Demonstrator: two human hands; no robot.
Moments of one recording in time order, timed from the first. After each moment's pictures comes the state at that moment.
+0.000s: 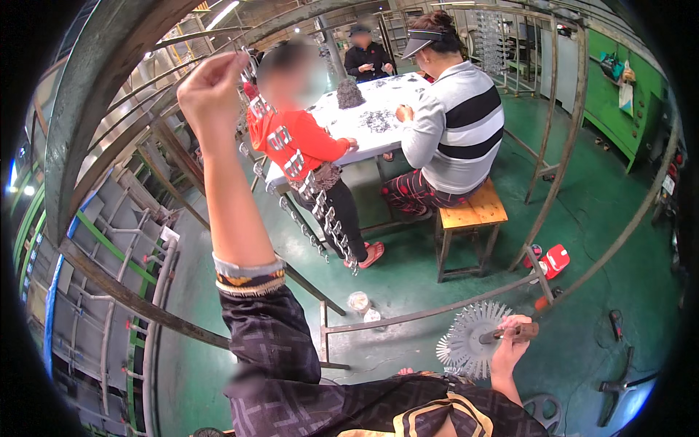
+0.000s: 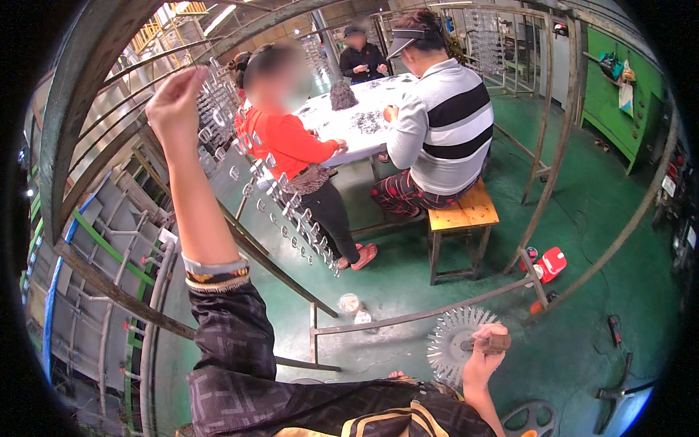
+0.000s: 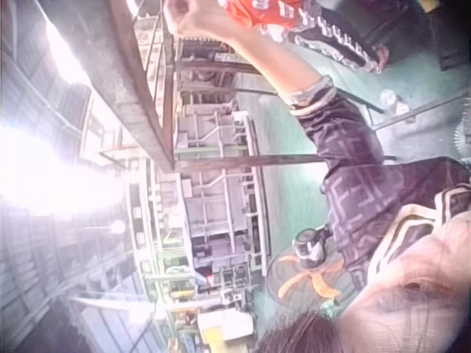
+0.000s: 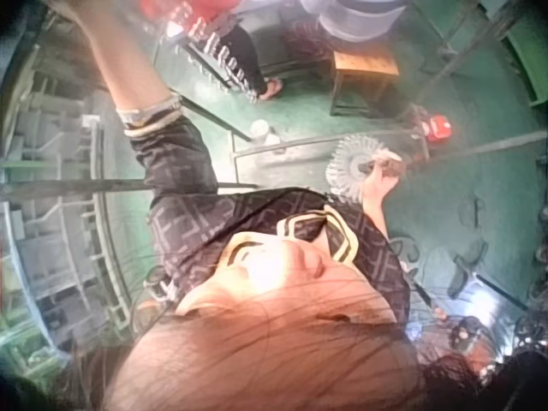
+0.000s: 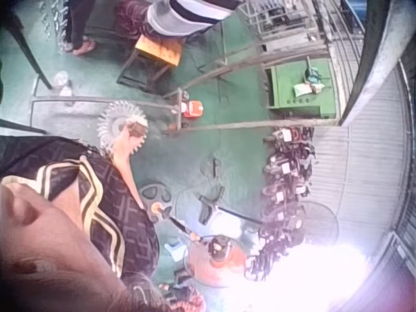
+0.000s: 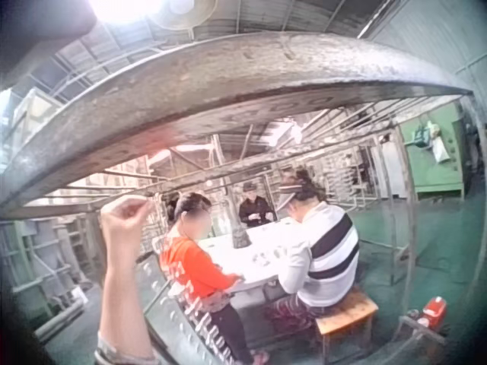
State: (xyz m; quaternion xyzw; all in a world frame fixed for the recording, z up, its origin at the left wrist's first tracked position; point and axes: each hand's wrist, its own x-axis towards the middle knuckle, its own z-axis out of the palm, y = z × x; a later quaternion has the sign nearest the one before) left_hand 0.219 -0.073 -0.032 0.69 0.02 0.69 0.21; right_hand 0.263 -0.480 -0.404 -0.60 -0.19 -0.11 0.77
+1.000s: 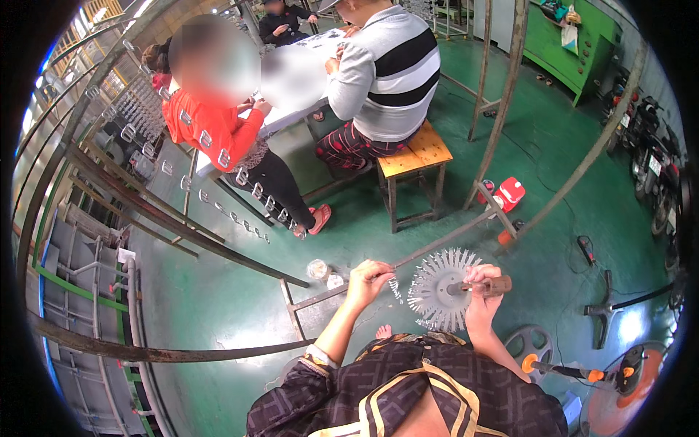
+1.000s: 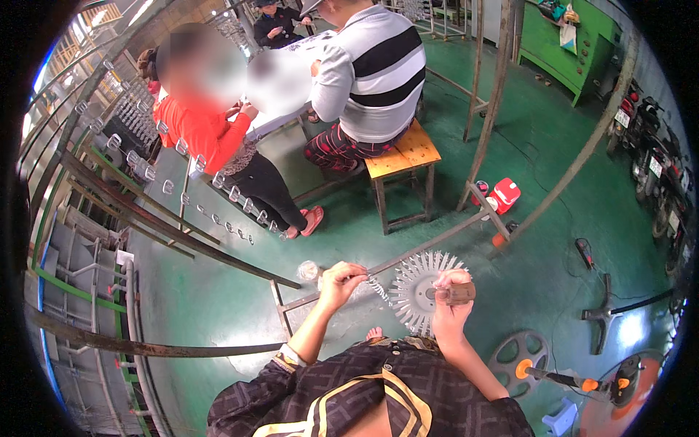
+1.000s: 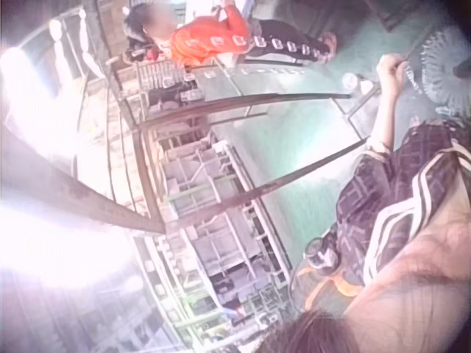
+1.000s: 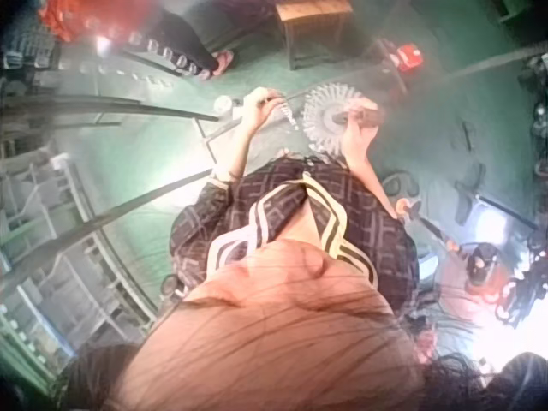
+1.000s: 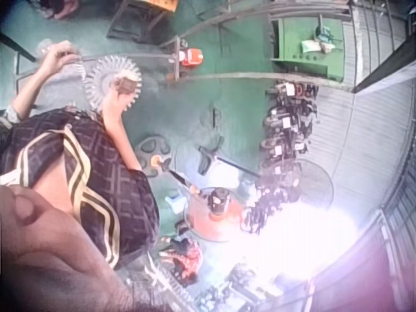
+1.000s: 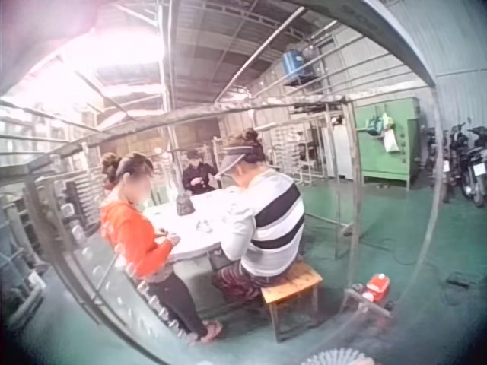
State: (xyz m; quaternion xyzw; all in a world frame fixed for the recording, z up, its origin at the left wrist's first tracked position) left_hand 0.220 -0.243 -0.476 0.85 -0.01 0.23 0.47; right_hand 0.265 -0.476 -0.402 -0.61 -0.19 -0.12 0.76
